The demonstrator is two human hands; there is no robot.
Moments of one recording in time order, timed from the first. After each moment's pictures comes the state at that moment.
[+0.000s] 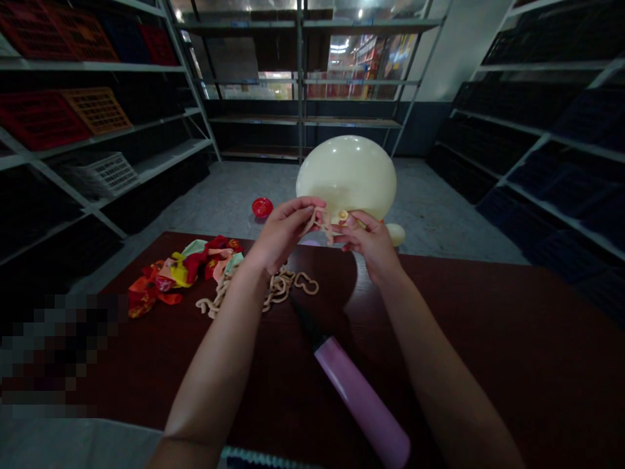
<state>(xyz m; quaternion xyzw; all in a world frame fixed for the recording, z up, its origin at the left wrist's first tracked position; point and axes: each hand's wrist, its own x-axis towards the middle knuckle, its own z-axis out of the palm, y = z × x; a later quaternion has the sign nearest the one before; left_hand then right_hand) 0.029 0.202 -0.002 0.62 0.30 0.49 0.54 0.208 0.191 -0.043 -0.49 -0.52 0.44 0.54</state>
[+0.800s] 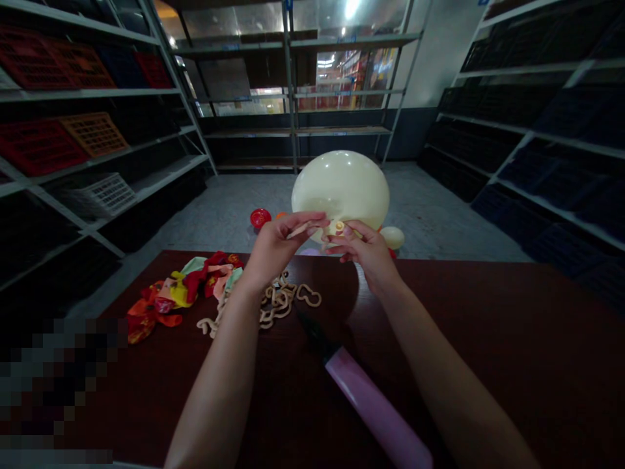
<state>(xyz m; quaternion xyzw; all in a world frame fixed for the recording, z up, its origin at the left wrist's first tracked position) 0.014 0.207 -0.001 0.75 0.27 0.49 0.36 0.200 0.185 -0.035 -0.47 -0.48 0.47 0.57</state>
